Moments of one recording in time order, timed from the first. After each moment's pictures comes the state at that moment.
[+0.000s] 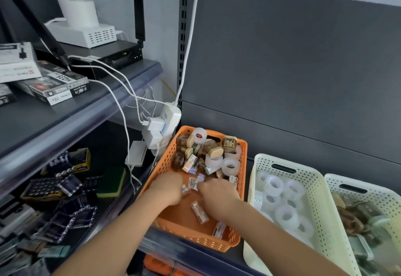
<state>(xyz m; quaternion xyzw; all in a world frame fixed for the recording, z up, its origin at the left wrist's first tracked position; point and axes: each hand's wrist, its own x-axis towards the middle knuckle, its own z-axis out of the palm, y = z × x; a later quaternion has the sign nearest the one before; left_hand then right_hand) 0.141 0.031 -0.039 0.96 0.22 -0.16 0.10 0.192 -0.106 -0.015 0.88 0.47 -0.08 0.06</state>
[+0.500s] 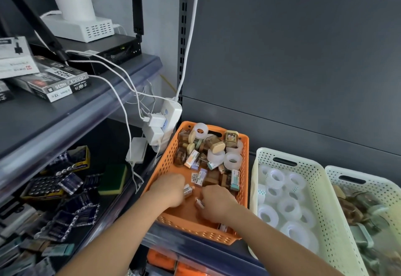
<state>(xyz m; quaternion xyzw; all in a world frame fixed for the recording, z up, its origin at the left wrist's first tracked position) 0.127 0.035 -0.041 0.96 0.17 -0.16 0.13 0.180 -0.101 -0.038 0.90 0.38 -0.21 -0.03</state>
